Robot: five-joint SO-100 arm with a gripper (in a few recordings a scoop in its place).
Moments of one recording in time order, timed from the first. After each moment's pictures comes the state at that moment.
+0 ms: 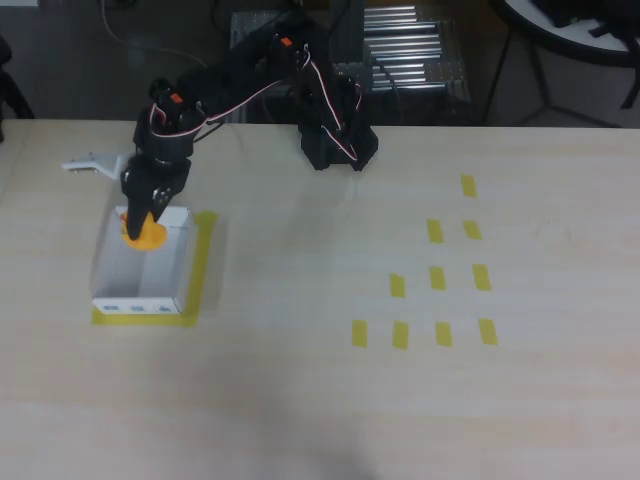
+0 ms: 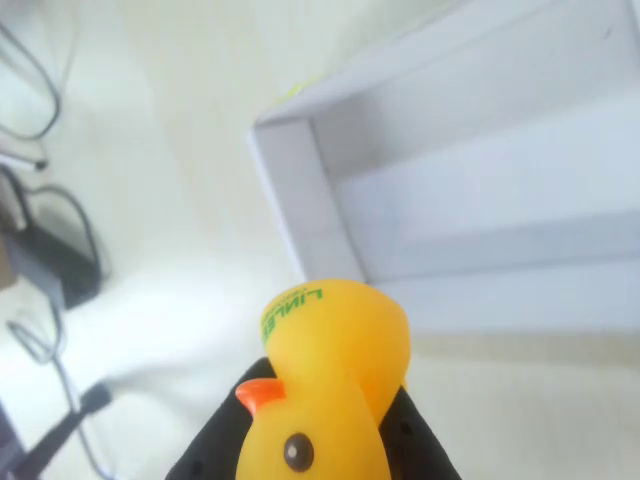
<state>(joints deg) 45.9 83.0 77.2 59.7 -23.8</state>
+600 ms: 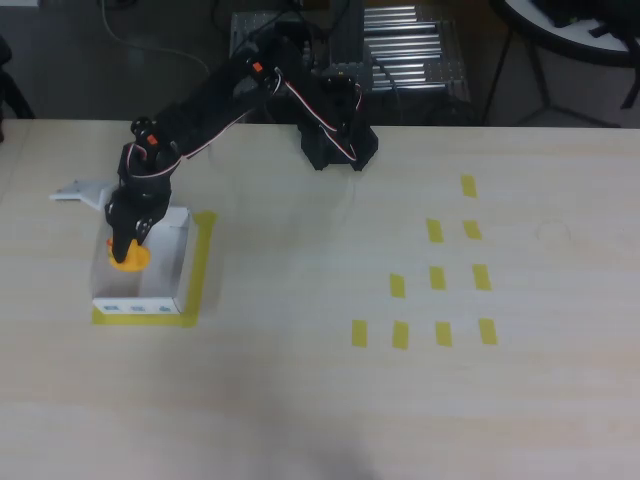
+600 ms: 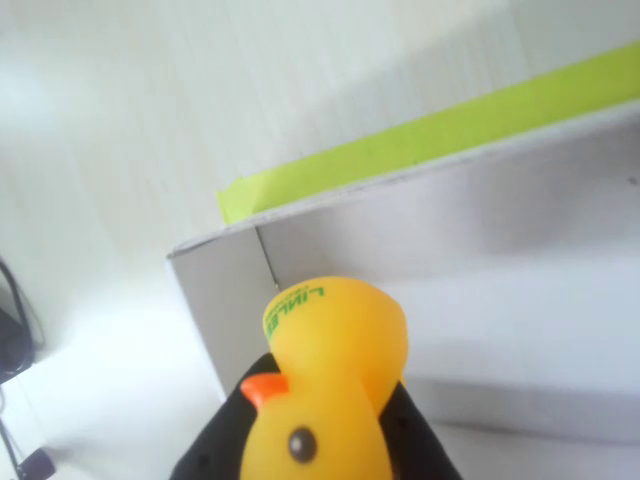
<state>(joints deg) 49.3 65.6 72.9 49.0 -29.5</state>
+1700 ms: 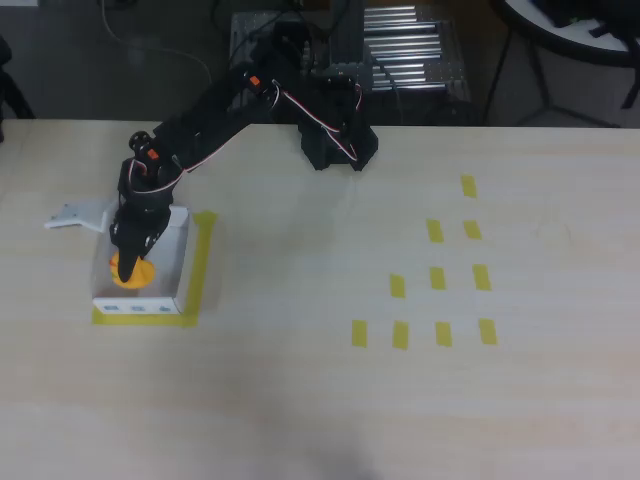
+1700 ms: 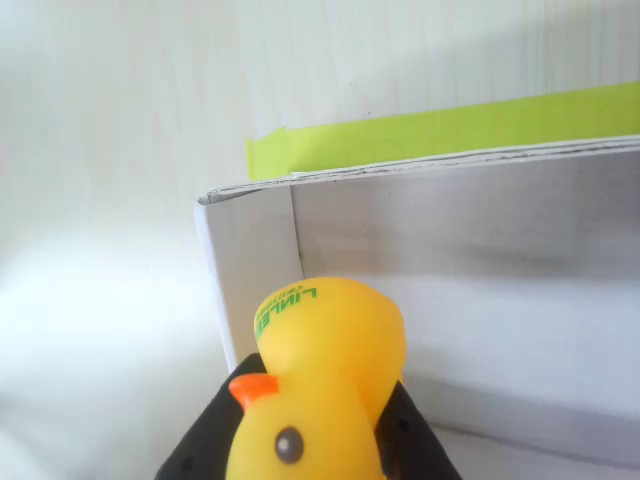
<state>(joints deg) 45.7 60.3 65.3 52.7 -38.2</state>
